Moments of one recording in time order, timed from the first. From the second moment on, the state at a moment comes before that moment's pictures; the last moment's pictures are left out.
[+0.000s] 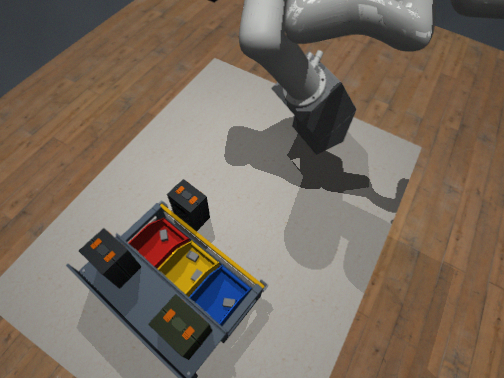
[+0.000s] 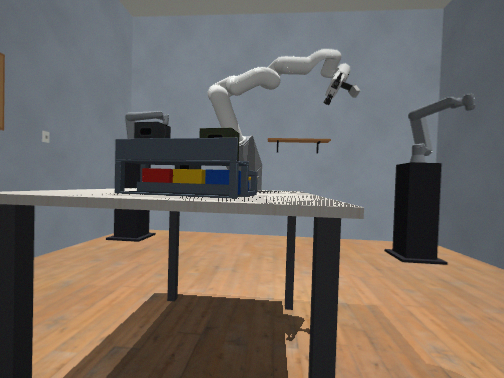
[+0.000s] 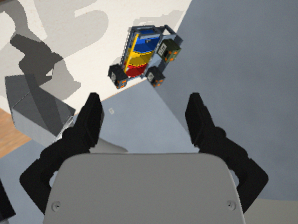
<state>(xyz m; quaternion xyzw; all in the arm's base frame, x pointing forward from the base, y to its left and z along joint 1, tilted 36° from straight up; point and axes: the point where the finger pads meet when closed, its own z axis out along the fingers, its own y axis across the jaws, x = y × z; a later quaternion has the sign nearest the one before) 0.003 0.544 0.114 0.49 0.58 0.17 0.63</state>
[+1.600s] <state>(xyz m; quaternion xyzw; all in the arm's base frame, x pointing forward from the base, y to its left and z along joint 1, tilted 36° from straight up) 0.003 0.544 0.114 0.49 0.58 0.17 0.63</state>
